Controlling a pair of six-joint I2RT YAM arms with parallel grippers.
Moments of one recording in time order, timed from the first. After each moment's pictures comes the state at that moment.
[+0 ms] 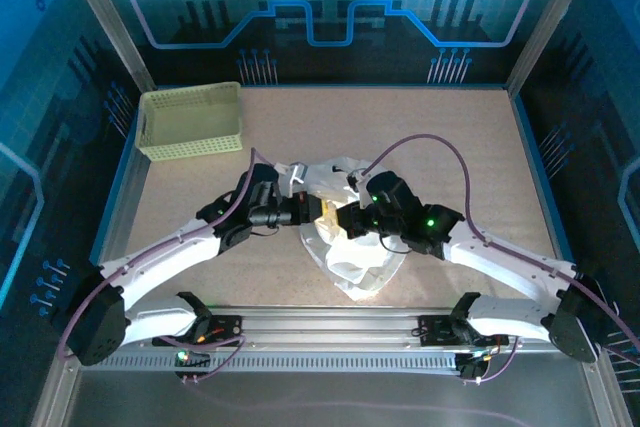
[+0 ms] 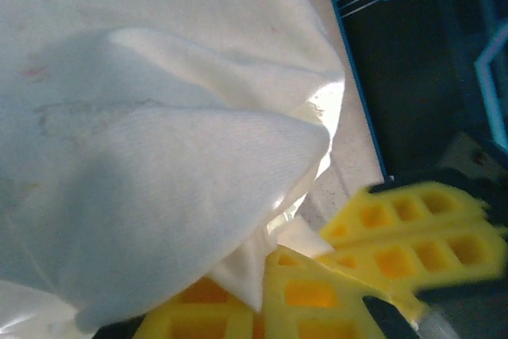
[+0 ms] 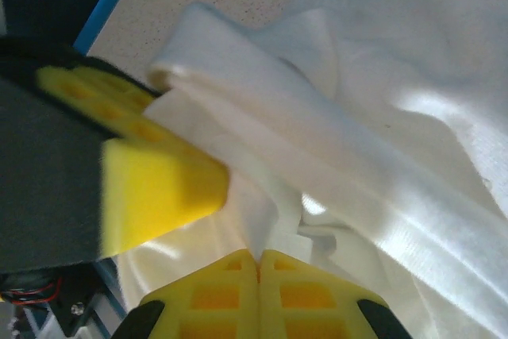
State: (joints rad) left arm -0.64 1.20 0.76 -0.11 0.40 -0.77; right arm 0.84 1.14 0.84 -0.35 -0.09 0.52
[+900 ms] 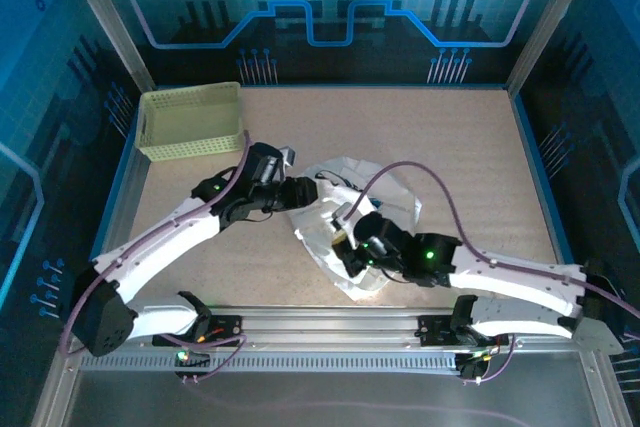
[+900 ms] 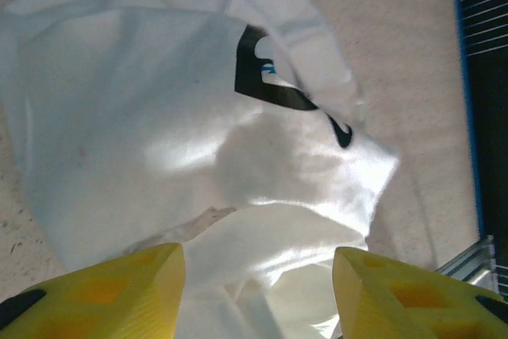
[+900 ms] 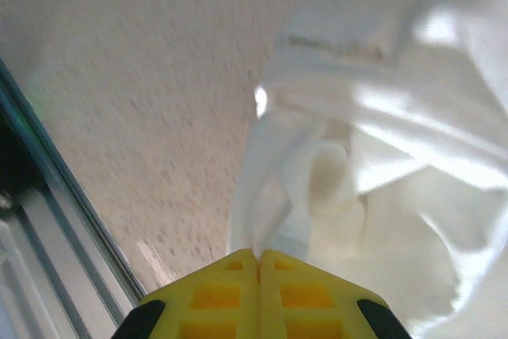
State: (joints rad) left arm -0.60 1.27 1.00 -0.53 0.20 -0.76; right arm 1.14 1.09 0.74 -0.40 0.16 0.34
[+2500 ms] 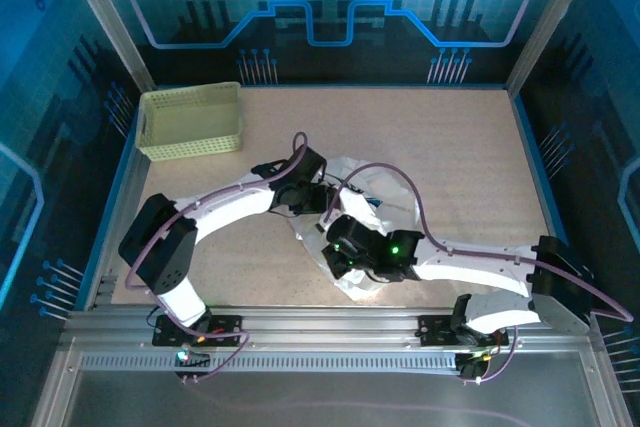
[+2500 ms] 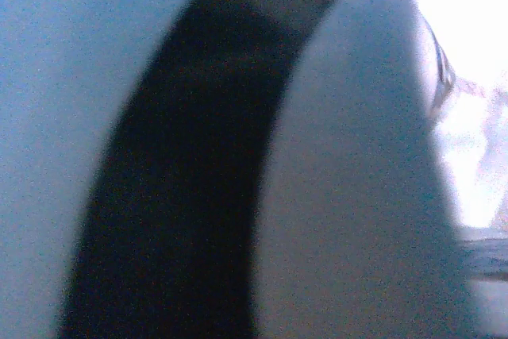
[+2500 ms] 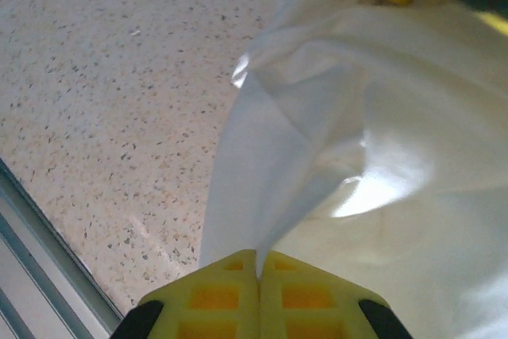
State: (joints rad) left arm -0.64 1.69 1.15 -0.52 0.16 -0.69; right arm 1.16 1.30 0.80 -0.38 0.19 0.42
